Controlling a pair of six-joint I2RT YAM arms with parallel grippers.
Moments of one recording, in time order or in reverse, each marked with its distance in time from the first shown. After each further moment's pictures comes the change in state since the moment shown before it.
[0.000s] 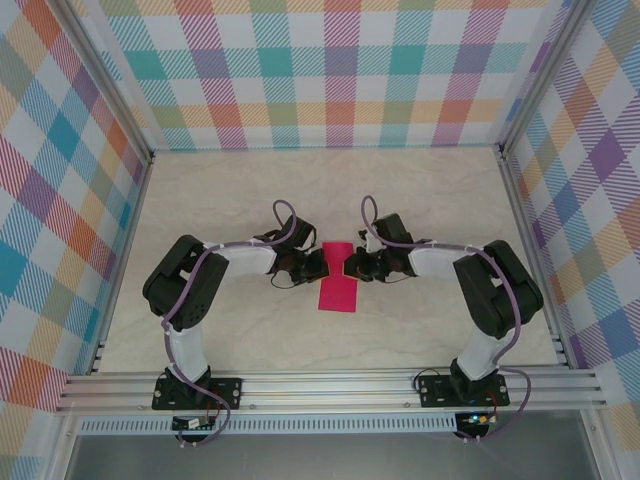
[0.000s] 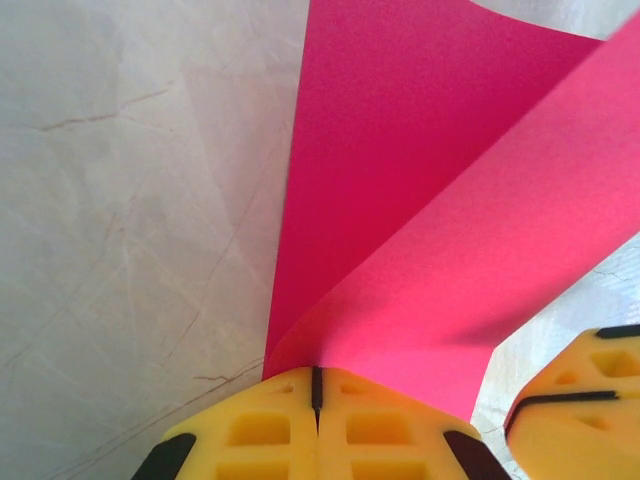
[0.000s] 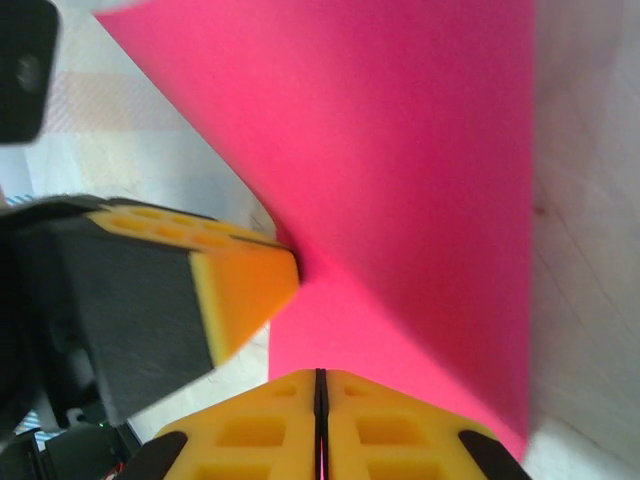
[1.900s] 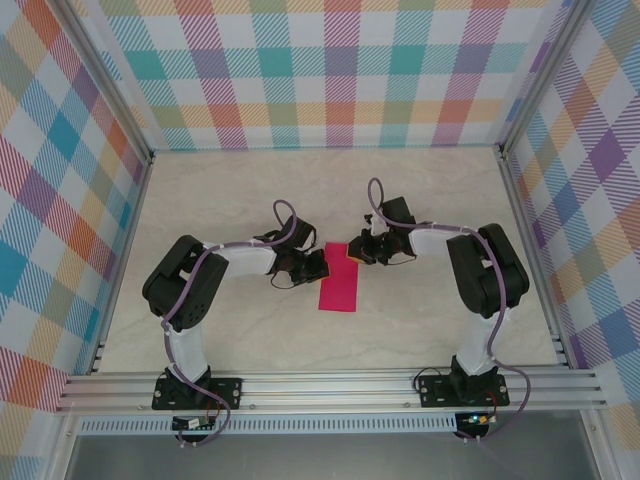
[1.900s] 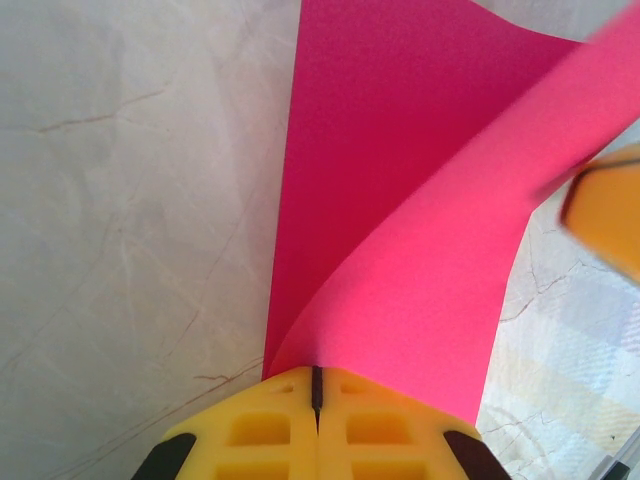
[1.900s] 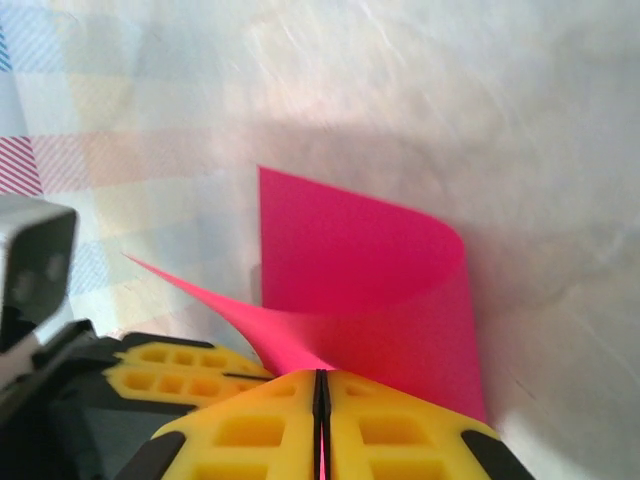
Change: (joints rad) left arm -0.001 -0.003 -0.005 0.003 -0.005 0.012; right arm -0.106 0.143 0.176 -0.059 -0.050 -0.032
